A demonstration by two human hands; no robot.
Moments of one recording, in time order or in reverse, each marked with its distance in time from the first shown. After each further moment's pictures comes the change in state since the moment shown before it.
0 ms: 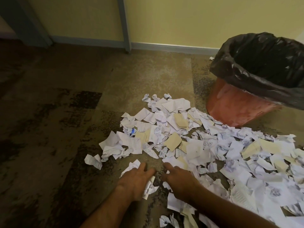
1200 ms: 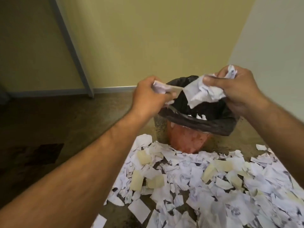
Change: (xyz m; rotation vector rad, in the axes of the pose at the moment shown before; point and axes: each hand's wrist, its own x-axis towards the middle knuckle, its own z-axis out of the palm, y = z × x) left_hand 0.042 0.168 -0.345 -1.200 0.779 0.376; right_hand -0.155 0.201 -0.298 1.269 1.358 0.144
